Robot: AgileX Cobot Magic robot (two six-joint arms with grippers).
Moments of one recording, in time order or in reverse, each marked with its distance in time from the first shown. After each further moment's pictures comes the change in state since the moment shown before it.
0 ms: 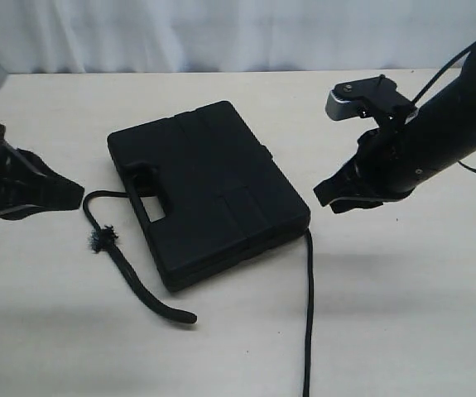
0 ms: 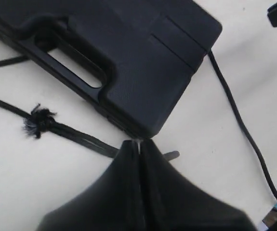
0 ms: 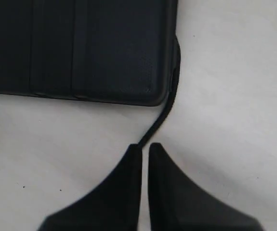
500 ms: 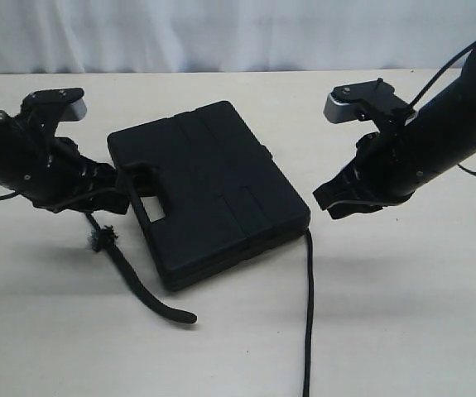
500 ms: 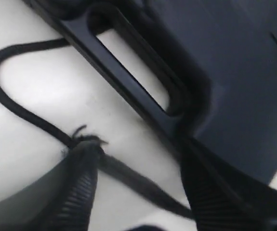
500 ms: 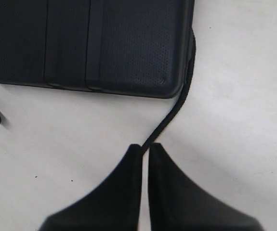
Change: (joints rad) left arm 0.000 0.498 -0.150 0.012 -0.165 -0.034; right arm 0.000 -0.002 0.000 0.026 0.038 -0.018
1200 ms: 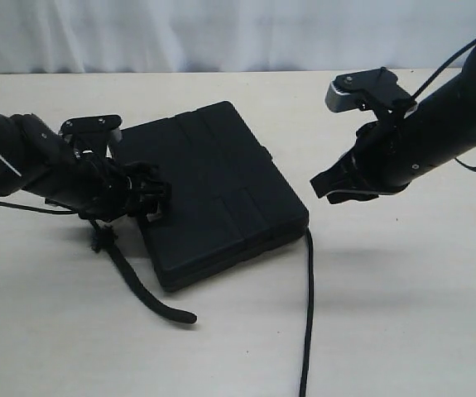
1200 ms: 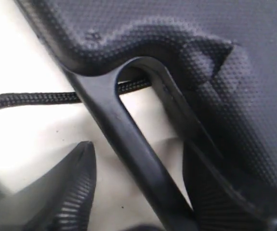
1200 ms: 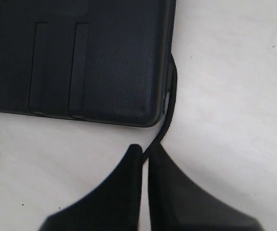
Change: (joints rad) left arm -0.130 0.254 -0.014 -0.194 -0.417 -0.001; right arm 0.000 0.000 0.000 0.002 -0.084 0.000
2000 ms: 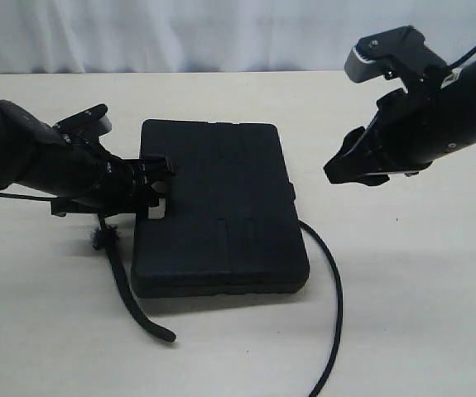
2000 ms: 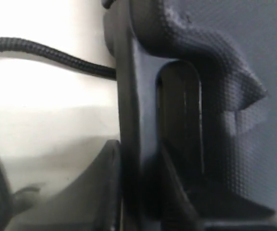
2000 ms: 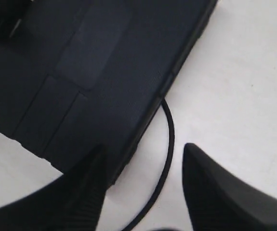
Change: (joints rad) left arm -0.004 -0.071 0.007 -0.250 0.097 -0.011; right arm 0.000 -0.154 -0.002 -0.007 0.041 -0.079
